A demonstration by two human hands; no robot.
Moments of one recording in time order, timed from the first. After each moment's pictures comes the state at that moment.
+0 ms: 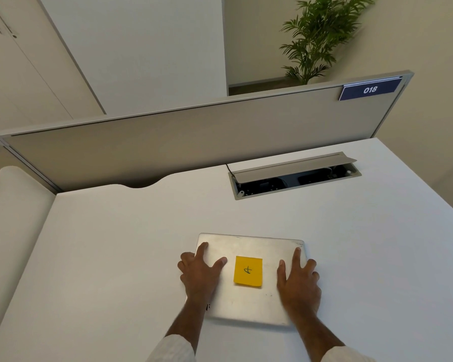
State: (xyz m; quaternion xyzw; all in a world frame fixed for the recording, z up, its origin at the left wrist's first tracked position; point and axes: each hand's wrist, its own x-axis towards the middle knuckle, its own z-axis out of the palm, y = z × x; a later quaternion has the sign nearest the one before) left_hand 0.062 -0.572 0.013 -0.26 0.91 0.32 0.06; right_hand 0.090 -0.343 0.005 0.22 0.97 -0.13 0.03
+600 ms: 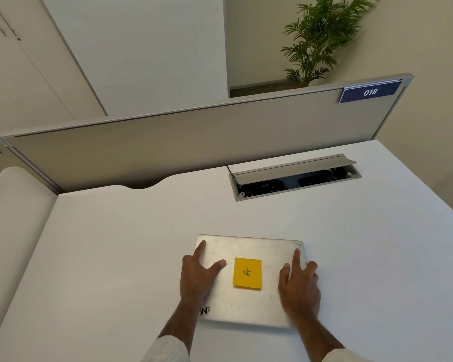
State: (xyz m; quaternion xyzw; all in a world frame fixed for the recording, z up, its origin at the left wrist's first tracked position) left_hand 0.068 -0.586 0.020 -0.24 0.87 0.42 0.07; right_hand 0.093 -0.342 0.003 0.21 0.96 -0.17 0.00
